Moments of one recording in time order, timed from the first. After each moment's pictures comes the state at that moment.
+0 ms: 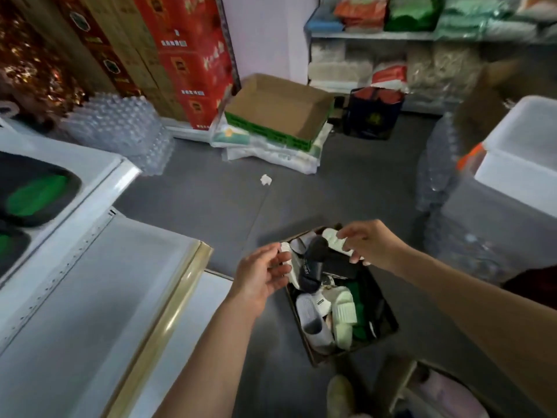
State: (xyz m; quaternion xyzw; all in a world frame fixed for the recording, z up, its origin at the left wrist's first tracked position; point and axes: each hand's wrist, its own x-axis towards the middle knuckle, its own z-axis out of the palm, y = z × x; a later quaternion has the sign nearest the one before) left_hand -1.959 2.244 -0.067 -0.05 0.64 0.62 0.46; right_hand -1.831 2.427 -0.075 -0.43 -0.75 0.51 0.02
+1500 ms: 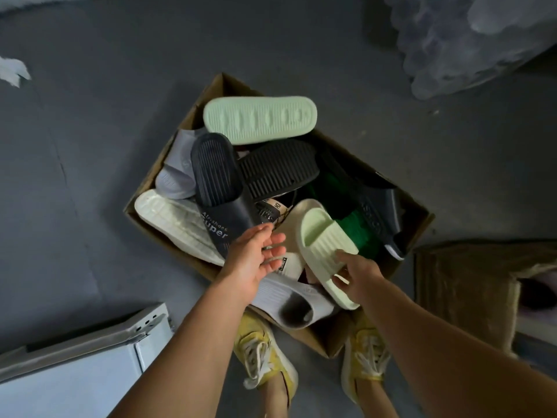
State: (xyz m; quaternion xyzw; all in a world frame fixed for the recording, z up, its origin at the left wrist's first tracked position) left_hand -1.996 2.467 -0.656 -0.04 0.70 0.28 0.66; right_hand -1.807 2.456 -0.717 -0.76 0.09 0.62 0.16
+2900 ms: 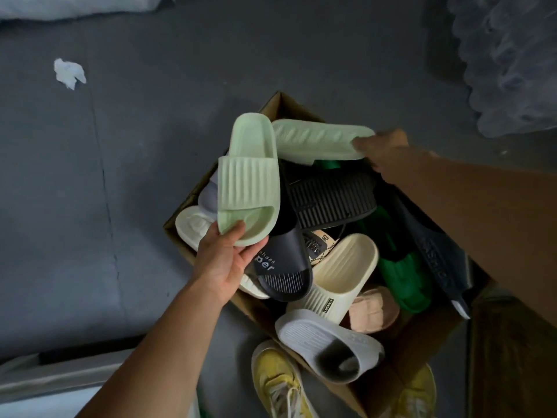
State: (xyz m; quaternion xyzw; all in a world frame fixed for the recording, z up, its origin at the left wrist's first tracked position) left_hand -2.116 2.501 -0.684 -0.12 0.60 0.51 0.61; right_hand -1.902 2.705 -0.731 -0.79 -0.36 0.49 0.11
